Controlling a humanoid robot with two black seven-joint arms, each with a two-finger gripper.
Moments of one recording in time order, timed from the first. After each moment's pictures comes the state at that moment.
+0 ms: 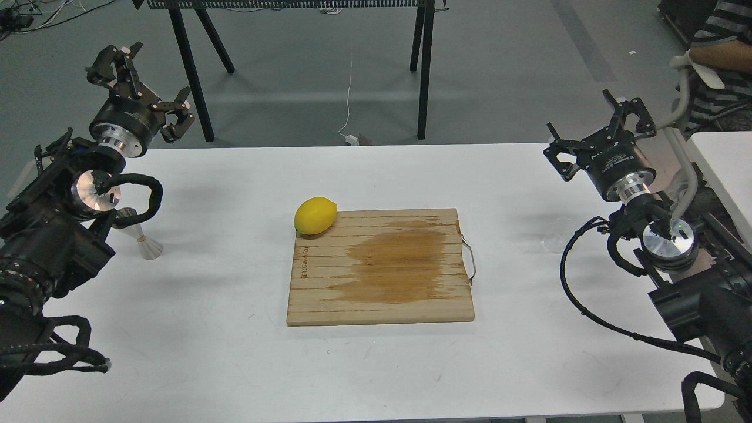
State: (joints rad) left arm -0.88 0.27 -1.01 -0.32 0.23 -0.45 -0.22; right arm 0.58 -0.27 1.17 0.73 0.06 0.37 0.04
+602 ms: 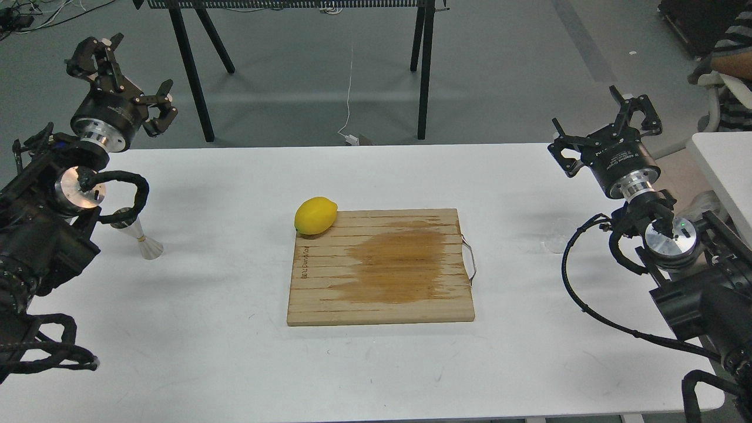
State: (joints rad) left arm -0.89 0.31 -0.99 -0.30 0.22 -0.45 -0.25; right arm 0.58 -0.27 1.18 0.73 0.06 0.38 0.05
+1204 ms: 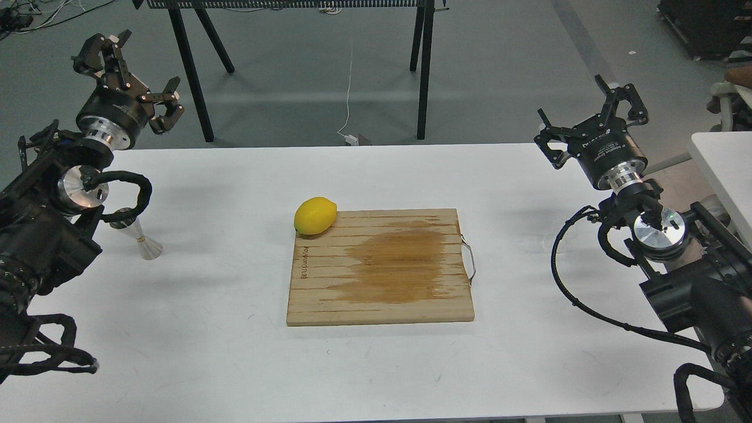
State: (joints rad) left arm -0.88 0.33 -0.98 -0.38 0.23 -0.48 -0.25; right arm 0.62 -0.24 1.13 0.75 0.06 0.38 0.05
